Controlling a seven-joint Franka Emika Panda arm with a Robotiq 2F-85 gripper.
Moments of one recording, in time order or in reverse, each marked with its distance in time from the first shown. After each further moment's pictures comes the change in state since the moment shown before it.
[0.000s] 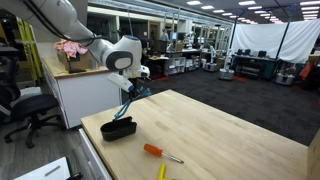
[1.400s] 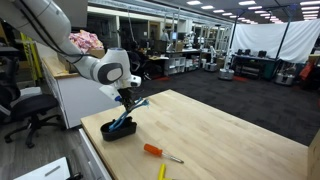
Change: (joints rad) arm 0.027 -0.016 0.029 -0.182 -0.239 0.211 0.375
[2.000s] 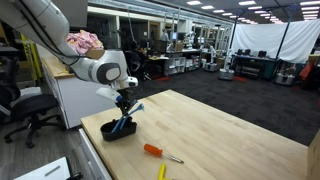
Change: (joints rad) arm 0.011 0.000 0.017 -0.007 -0.084 -0.064 -0.106
